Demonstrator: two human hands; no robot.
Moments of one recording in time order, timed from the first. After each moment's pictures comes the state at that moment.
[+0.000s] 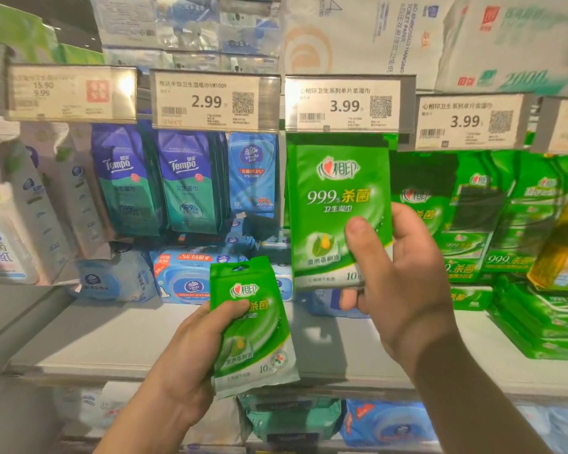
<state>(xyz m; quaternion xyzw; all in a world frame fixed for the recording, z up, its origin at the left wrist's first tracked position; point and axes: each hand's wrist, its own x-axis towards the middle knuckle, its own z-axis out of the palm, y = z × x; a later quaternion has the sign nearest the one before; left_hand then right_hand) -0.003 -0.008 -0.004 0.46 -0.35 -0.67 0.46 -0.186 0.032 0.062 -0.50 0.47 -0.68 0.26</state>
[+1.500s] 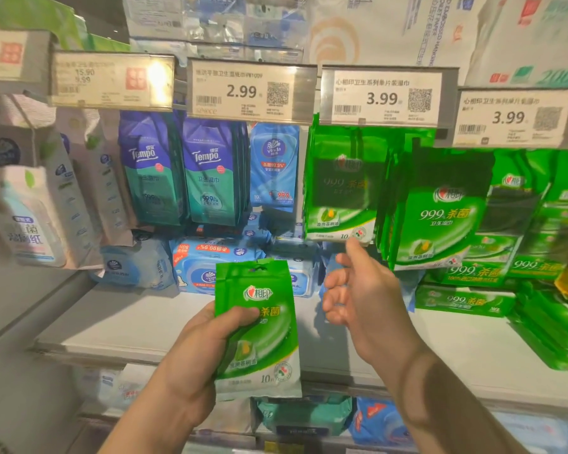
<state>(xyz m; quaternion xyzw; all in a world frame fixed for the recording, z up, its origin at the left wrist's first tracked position) 0.011 0.004 -0.004 0.43 -0.36 -0.67 0.48 -0.174 -0.020 0.009 -0.31 0.50 -0.65 0.48</state>
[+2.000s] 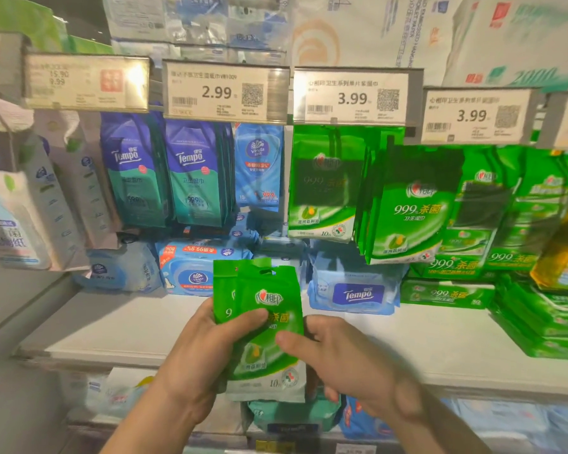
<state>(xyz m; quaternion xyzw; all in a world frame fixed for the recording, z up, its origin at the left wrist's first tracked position) -0.004 0.006 -0.010 0.42 -0.43 -0.64 0.47 -0.180 0.026 -0.023 -0.60 0.61 -0.31 0.43</state>
